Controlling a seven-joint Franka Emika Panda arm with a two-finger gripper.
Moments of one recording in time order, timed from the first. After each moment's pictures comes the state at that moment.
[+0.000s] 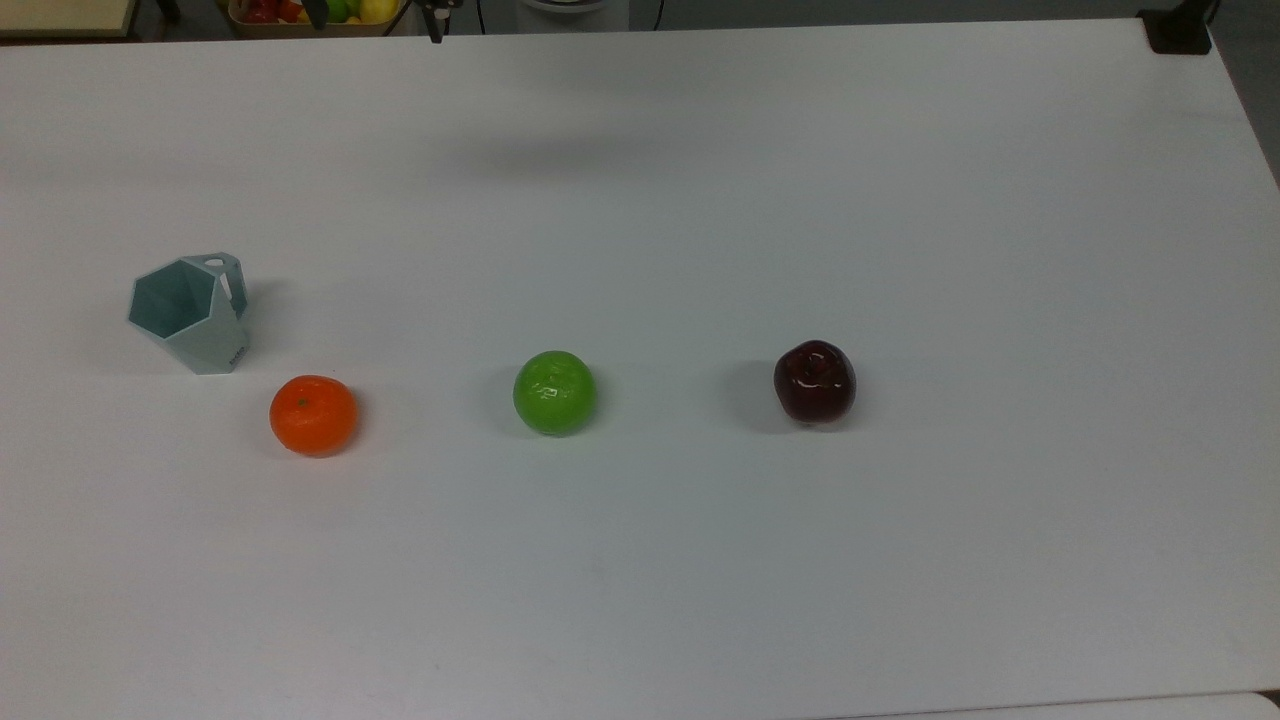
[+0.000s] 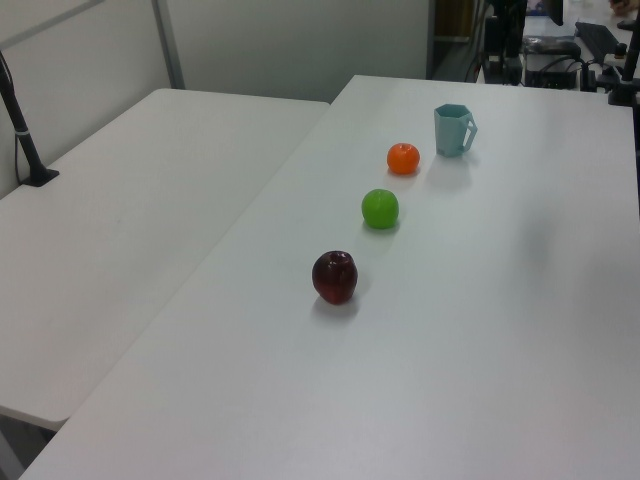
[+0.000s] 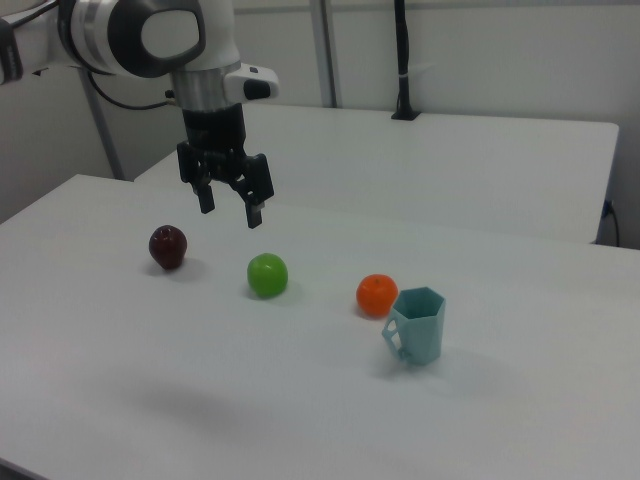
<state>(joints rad) 0.13 0.08 -0.26 -1.54 0.00 1.55 -0.07</state>
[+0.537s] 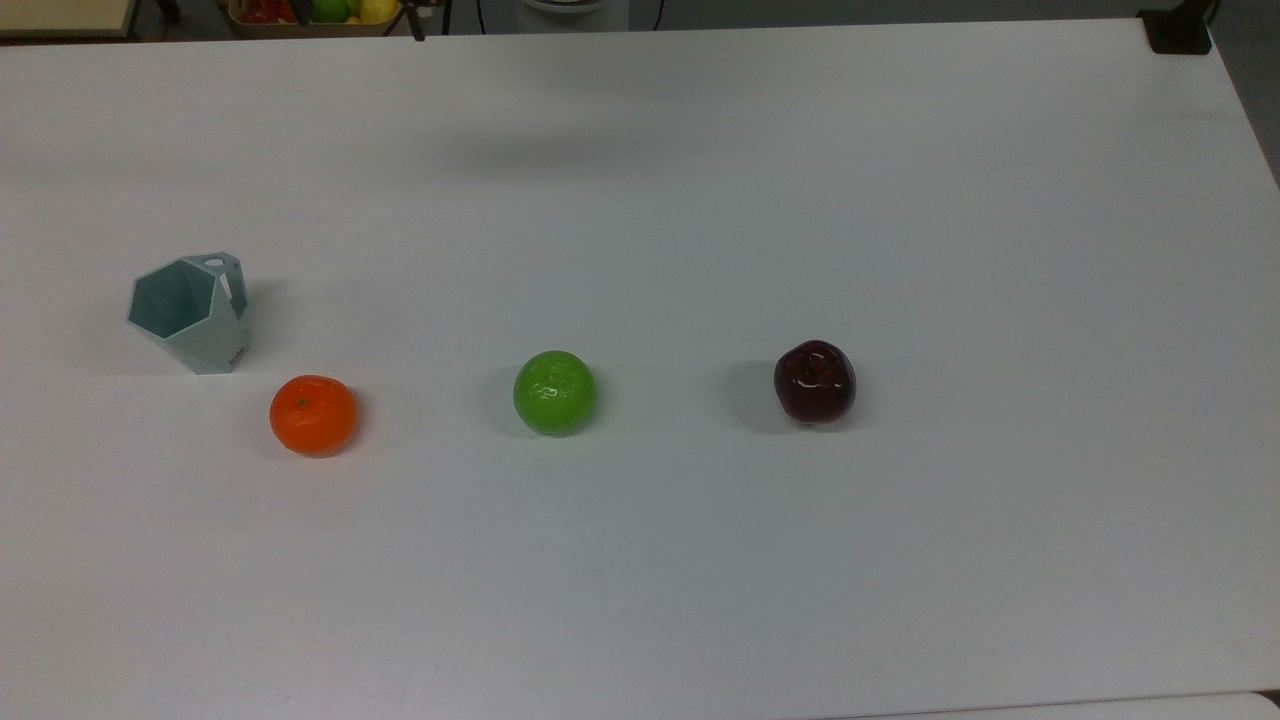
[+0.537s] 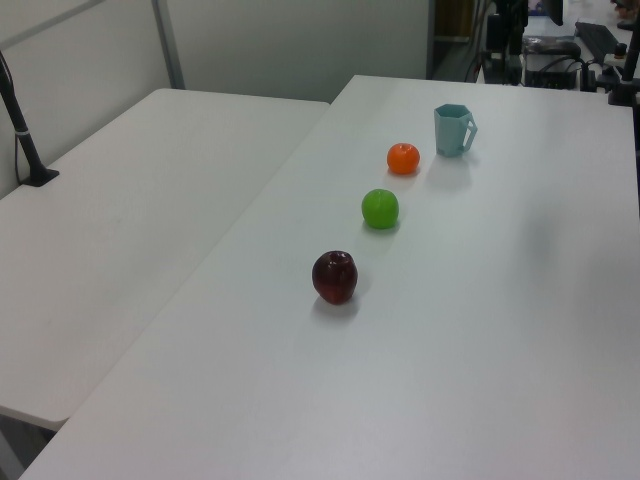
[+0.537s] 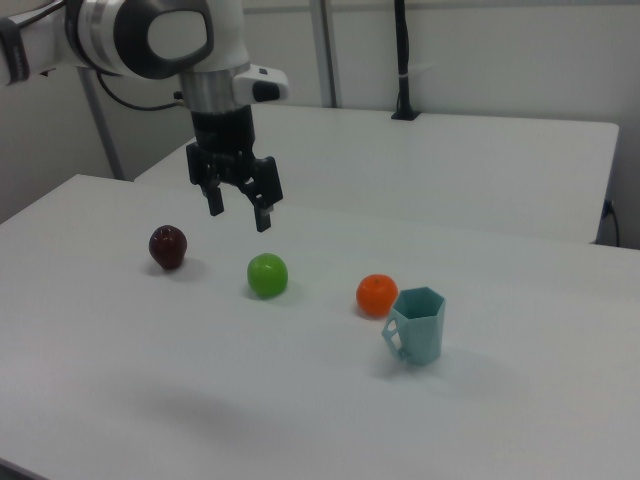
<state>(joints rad) 0.12 0.08 -0.29 -1.54 0.00 1.55 -0.07</state>
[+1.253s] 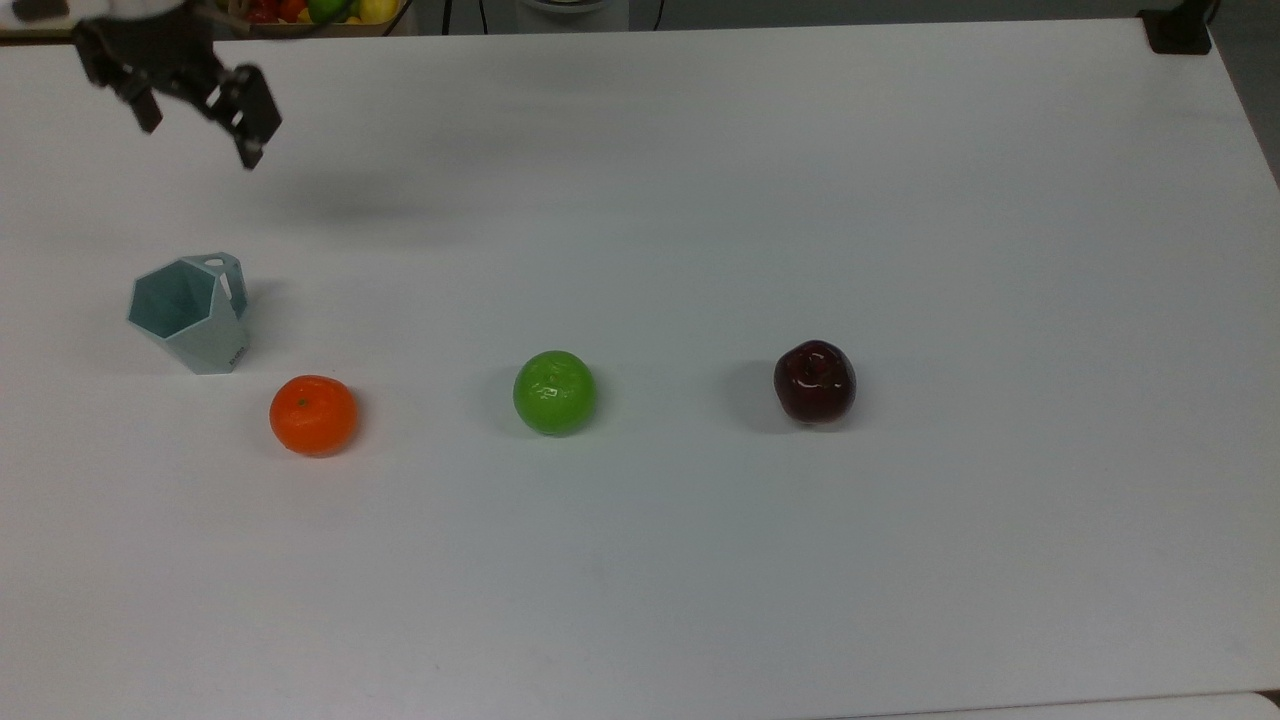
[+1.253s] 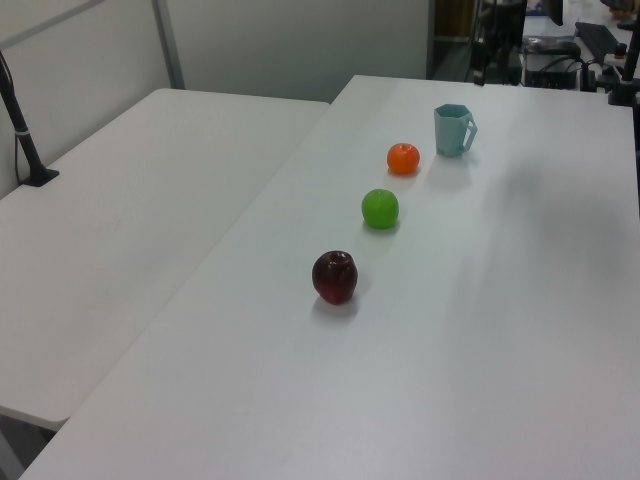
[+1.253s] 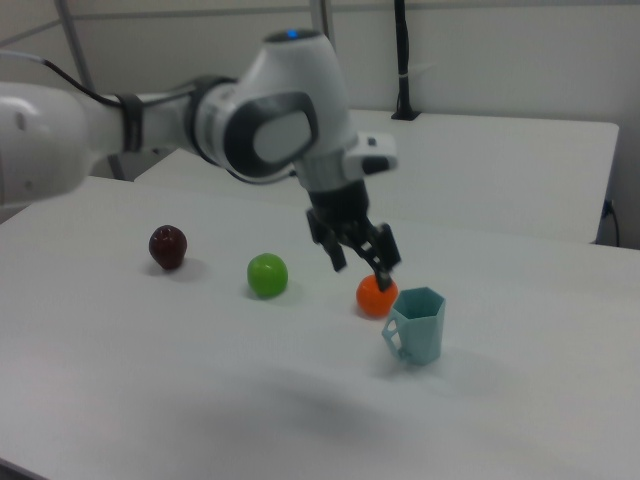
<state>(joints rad) 0.04 0.26 -0.43 -1.62 0.00 1.97 -0.10</state>
